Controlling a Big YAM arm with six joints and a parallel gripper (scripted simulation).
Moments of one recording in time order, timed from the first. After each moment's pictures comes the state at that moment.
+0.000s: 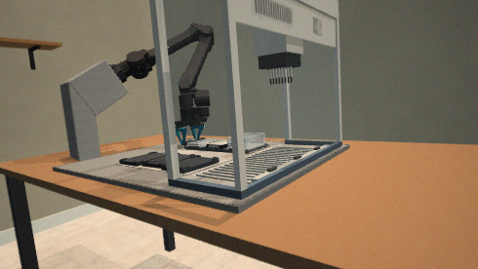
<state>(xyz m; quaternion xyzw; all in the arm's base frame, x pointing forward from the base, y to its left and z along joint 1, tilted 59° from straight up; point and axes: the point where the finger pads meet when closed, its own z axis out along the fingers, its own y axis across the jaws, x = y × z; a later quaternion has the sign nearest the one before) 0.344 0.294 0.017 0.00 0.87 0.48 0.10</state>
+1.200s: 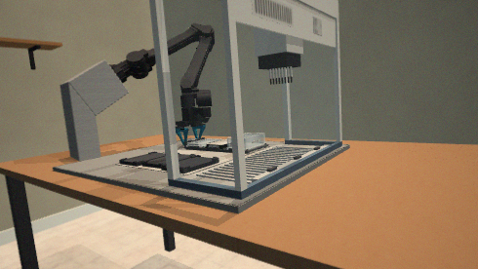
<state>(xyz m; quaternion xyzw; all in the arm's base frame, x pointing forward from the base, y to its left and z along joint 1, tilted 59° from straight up) 0.353 0.293 0.019 -0.01 0.87 0.49 0.09</state>
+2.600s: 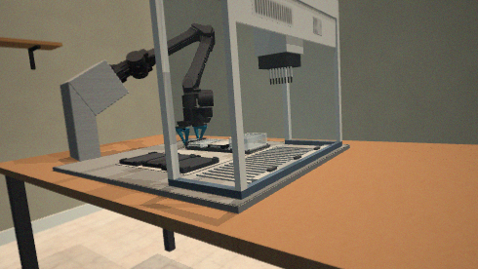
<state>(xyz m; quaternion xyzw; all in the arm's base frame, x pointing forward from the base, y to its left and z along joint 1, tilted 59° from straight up) 0.363 0.291 0.019 0.00 0.87 0.48 0.09</state>
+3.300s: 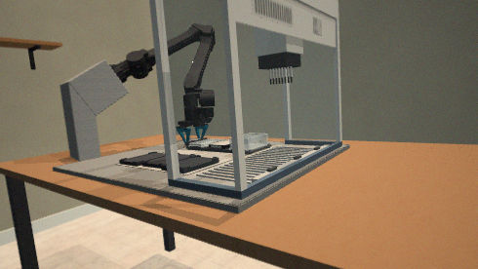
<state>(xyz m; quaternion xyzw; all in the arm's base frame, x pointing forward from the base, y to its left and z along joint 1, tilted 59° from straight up) 0.368 0.291 0.020 0.00 0.87 0.48 0.08</state>
